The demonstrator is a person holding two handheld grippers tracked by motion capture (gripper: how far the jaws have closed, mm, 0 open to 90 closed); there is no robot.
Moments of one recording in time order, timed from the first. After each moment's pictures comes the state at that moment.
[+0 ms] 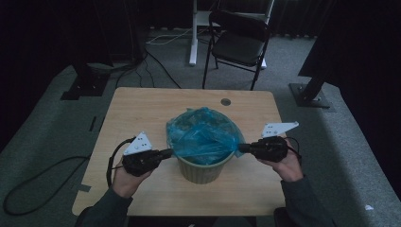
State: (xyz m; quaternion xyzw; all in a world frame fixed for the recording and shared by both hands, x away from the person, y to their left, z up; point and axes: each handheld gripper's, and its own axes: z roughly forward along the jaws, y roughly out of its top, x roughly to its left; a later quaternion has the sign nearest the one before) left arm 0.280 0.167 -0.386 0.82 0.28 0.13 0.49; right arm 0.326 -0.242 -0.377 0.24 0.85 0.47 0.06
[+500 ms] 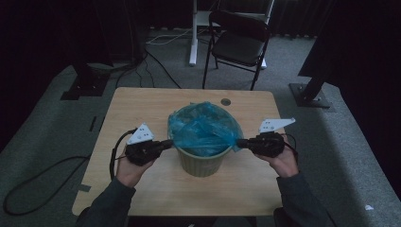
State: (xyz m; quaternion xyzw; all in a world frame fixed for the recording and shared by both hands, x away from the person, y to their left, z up) left arm 0.312 0.166 -0.385 0.81 0.30 0.15 0.48; right arm 0.340 -0.237 -0.378 0.25 0.84 0.47 0.07
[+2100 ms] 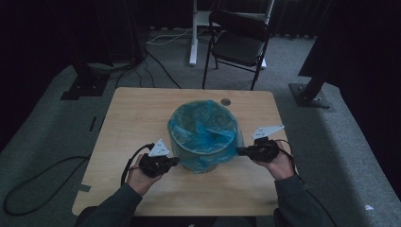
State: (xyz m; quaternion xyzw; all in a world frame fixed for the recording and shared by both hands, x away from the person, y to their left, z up) left arm 0.310 0.143 -0.453 0.86 0.30 0.11 0.39; right arm 0.351 -0.239 -0.426 0.29 0.87 0.40 0.06
